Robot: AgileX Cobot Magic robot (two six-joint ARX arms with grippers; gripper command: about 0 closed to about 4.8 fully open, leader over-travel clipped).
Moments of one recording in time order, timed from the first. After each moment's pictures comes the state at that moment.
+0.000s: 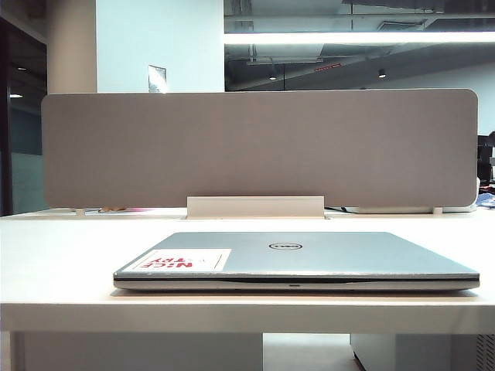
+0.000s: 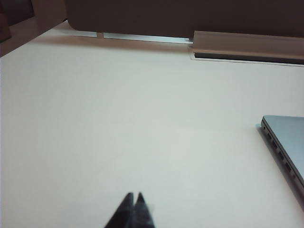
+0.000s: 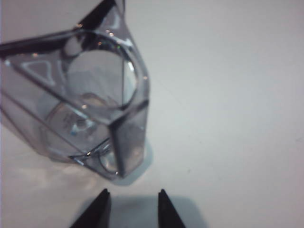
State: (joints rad) left arm -0.02 0.00 0.00 -0.10 -0.02 -0.04; right arm -0.28 1.56 0.45 0.62 0.07 0.00
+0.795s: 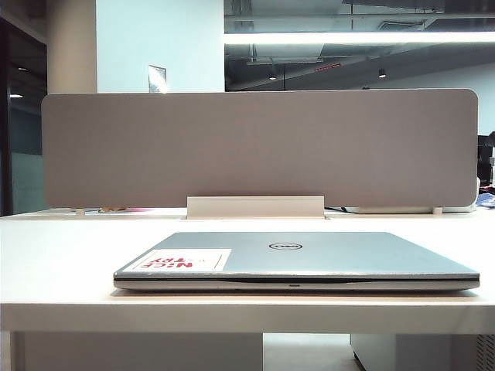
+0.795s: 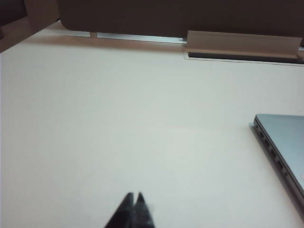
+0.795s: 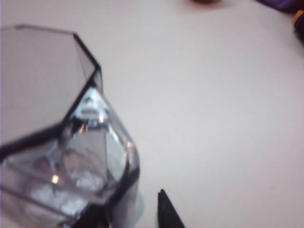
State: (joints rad) left arm -0.02 0.00 0.00 -0.10 0.00 -0.04; right arm -0.28 1.63 0.49 0.77 0.13 0.00
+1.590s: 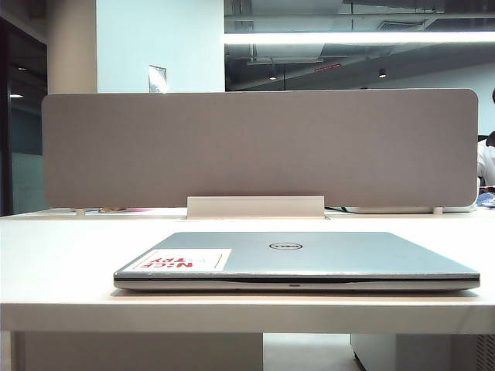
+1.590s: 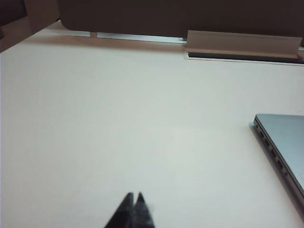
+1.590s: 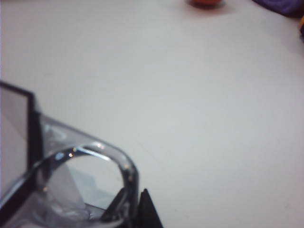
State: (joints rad) left arm -0.02 0.00 0.00 -0.10 0.00 -0.04; right arm -0.28 1.70 0.52 0.83 0.13 0.01
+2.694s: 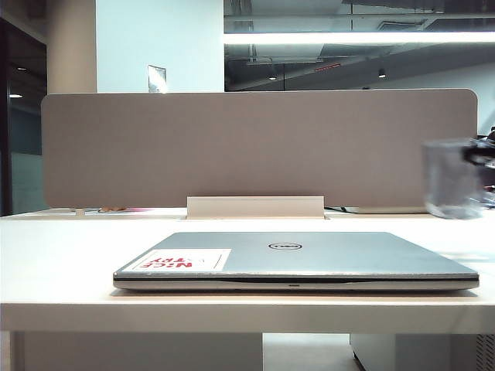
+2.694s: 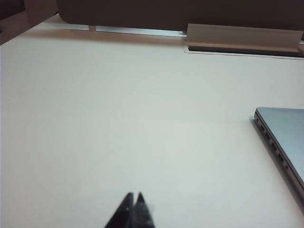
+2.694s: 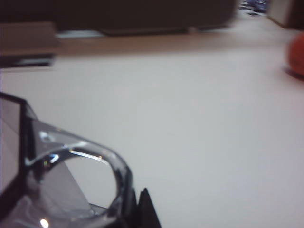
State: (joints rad) left arm -0.02 0.00 0.00 -0.12 0.00 -0.04; right arm -0.10 1.65 0.62 0.82 0.03 0.00
